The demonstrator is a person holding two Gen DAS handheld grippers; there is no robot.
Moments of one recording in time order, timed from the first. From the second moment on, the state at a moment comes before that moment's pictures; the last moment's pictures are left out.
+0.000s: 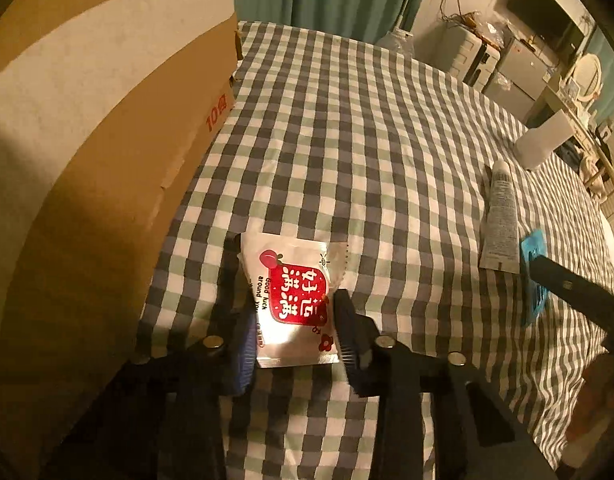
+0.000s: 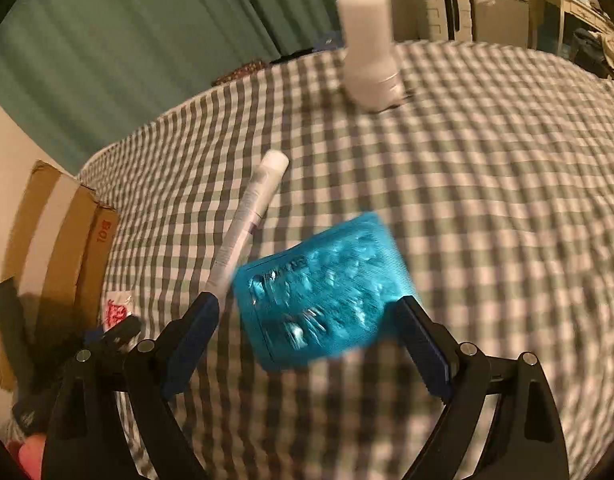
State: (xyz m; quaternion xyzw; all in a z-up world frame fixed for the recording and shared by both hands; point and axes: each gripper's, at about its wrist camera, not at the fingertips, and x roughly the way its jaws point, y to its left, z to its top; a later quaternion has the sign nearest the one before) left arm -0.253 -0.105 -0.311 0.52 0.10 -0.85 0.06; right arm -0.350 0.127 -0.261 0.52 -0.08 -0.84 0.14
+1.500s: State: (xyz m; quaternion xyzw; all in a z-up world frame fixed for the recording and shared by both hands) left arm -0.212 -0.089 -0.164 0.42 0.07 -0.90 -0.04; right arm -0.228 0.166 -0.124 0.41 -0.10 -0.88 0.21
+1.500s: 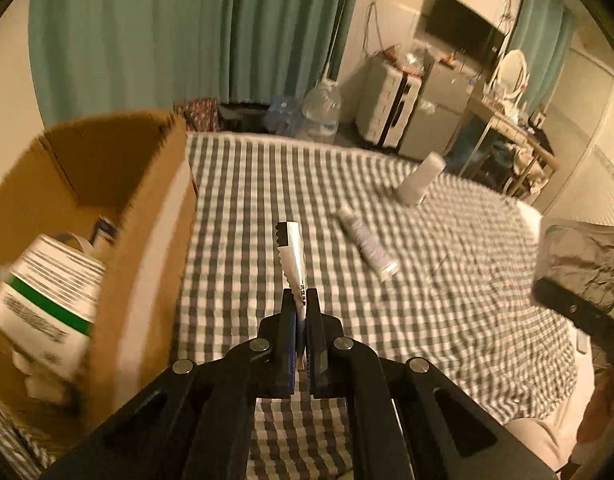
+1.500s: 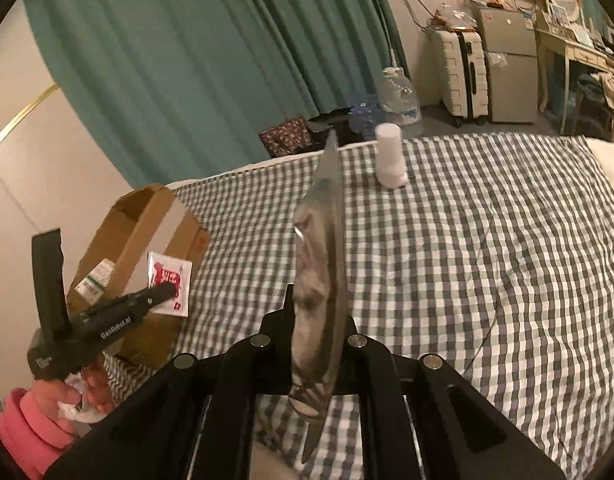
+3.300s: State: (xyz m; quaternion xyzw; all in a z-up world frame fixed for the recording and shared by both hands) left arm -0.160 -0.141 -0.019 0.40 0.03 -0.91 0.06; right arm -0.194 0.117 0.085 0.33 -0.04 -0.93 0.19
